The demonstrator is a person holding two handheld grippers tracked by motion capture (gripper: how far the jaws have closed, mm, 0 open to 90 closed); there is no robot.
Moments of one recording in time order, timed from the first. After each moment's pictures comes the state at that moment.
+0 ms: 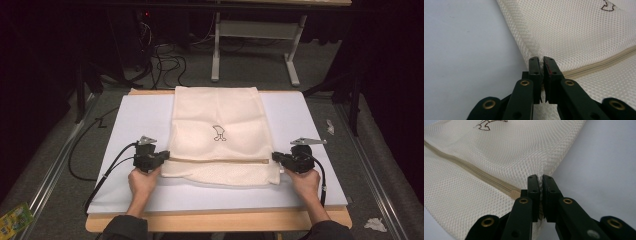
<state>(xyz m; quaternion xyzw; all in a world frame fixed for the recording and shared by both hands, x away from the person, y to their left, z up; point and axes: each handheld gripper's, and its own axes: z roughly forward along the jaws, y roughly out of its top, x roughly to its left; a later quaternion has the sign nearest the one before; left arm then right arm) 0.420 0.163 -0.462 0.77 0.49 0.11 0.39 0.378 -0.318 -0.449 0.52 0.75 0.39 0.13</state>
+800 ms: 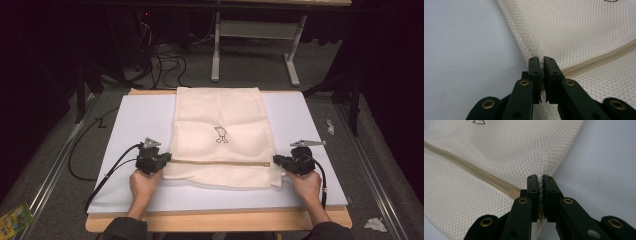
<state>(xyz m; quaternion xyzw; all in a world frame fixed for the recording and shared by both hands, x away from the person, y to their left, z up) 0.414 0.158 -0.466 0.79 0.47 0.13 0.38 0.377 -0.319 -0.455 0.53 0.75 0.37 0.12</state>
